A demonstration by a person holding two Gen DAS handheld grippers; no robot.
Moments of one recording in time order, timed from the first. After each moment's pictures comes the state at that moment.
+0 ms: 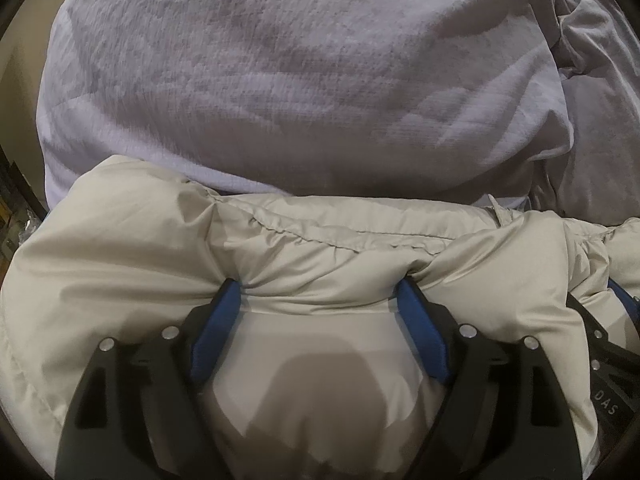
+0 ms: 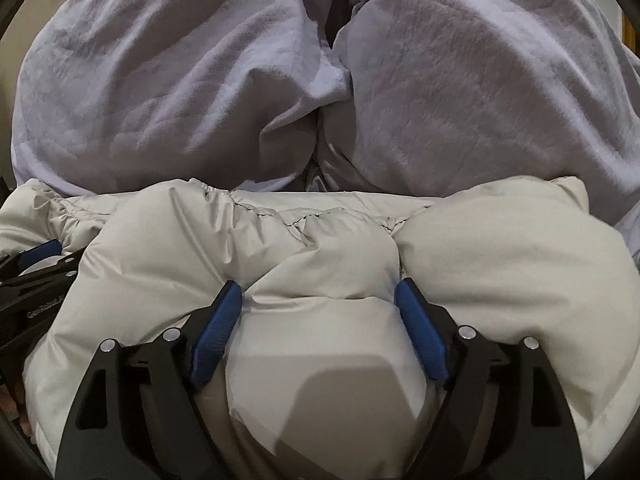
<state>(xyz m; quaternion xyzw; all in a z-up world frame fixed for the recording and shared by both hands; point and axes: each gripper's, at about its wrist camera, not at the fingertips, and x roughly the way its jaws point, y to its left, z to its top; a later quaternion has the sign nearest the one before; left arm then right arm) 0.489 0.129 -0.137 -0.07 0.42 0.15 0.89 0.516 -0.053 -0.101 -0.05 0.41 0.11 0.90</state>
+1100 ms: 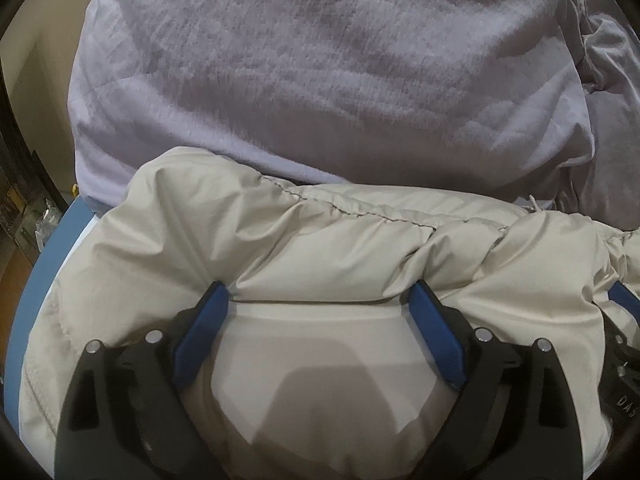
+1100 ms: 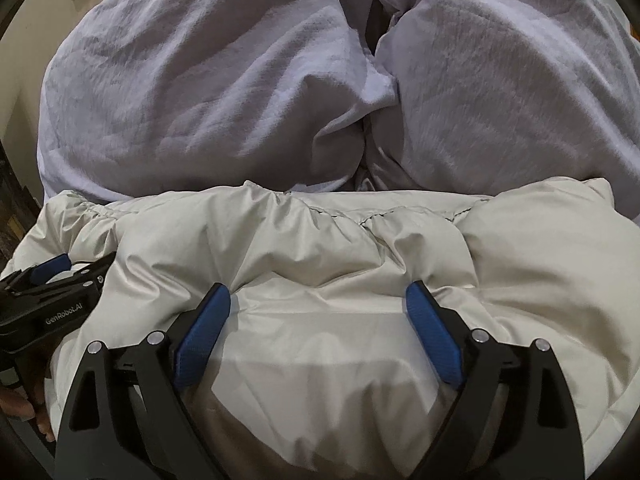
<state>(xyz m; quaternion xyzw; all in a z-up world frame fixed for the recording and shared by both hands) 0.484 0.128 -0.140 -0.07 0.42 0.18 0.89 0.517 -0.035 -0.106 -0.02 0.41 0.16 0.90</state>
